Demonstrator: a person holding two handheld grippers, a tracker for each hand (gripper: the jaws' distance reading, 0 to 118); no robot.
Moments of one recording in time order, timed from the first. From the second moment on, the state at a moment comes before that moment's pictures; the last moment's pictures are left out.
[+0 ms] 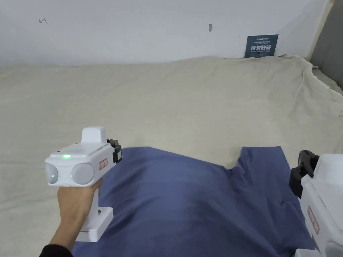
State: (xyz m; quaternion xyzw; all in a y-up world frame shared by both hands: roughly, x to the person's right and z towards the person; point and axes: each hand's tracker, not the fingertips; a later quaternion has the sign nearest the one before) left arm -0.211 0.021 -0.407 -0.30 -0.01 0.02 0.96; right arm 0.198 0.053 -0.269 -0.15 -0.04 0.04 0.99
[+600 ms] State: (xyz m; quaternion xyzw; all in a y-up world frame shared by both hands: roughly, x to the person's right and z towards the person) left arm -0.237 -0.097 -0.607 -0.49 0.00 0.01 0.87; right arm 0.202 0.003 -0.350 -0.22 -0.09 0.05 0.97
